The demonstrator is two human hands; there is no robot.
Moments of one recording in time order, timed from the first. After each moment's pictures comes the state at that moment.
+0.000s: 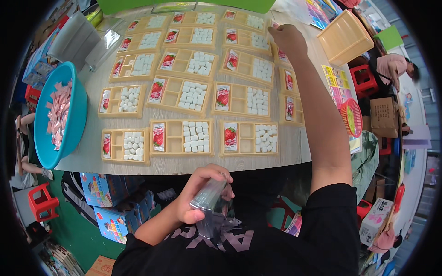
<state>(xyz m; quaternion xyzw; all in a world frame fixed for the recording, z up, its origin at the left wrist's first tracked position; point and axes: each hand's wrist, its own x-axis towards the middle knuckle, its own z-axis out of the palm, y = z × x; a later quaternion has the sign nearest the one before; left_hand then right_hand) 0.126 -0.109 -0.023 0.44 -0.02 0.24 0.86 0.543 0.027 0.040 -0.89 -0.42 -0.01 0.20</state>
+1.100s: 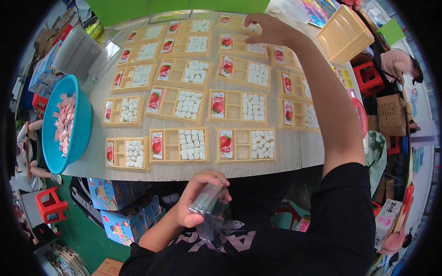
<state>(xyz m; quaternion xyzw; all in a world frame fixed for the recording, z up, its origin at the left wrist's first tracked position) 0.131 -0.112 -0.019 0.47 0.02 0.24 0.85 0.556 0.045 0.066 -0.67 -0.73 0.05 0.12</state>
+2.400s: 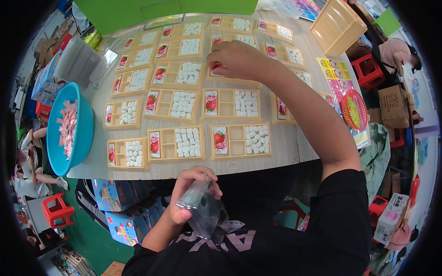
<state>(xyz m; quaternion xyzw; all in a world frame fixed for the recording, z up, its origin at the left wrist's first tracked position) 0.125 -0.113 -0.017 0.46 0.04 0.27 0.84 0.455 0.008 0.044 -0.54 -0.83 0.01 0.15</state>
